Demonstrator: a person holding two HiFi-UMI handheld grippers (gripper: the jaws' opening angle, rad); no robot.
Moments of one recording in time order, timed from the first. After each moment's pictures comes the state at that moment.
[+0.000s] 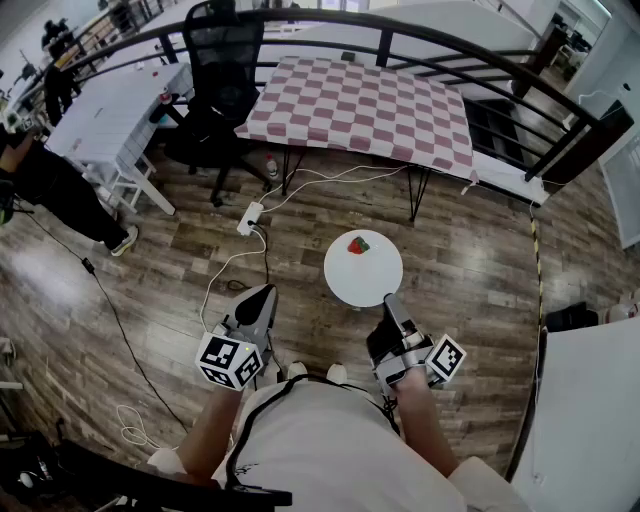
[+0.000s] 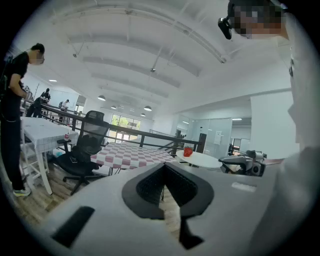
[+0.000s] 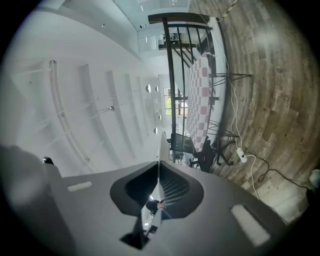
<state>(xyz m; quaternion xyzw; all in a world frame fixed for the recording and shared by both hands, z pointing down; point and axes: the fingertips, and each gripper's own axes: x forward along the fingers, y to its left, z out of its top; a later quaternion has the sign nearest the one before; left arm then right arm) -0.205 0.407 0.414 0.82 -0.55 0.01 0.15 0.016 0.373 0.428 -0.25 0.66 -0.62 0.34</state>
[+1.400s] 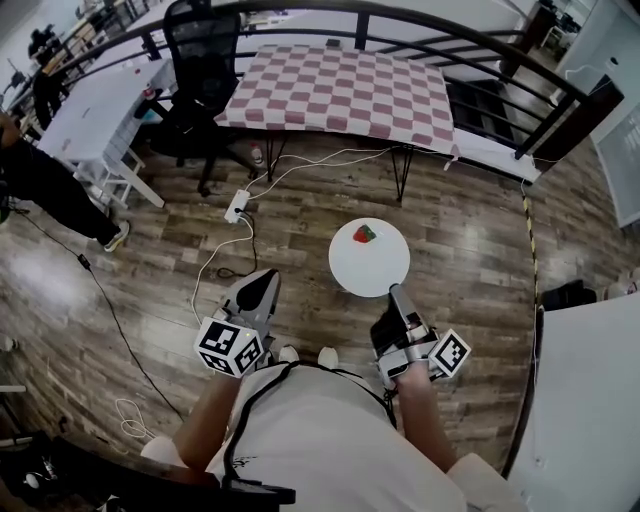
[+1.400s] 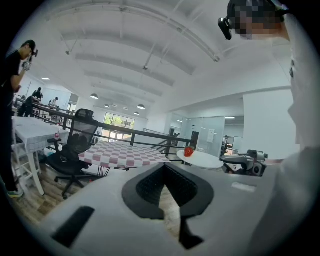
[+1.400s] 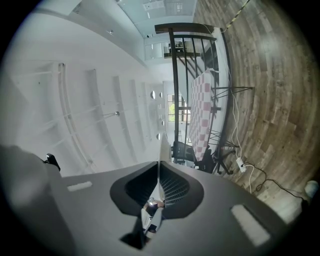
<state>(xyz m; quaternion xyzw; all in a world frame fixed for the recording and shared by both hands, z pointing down) -0.116 0.424 0.414 0.84 -0.52 0.02 0.15 0.108 0.410 0.424 -0.27 0.66 -0.60 0.37</state>
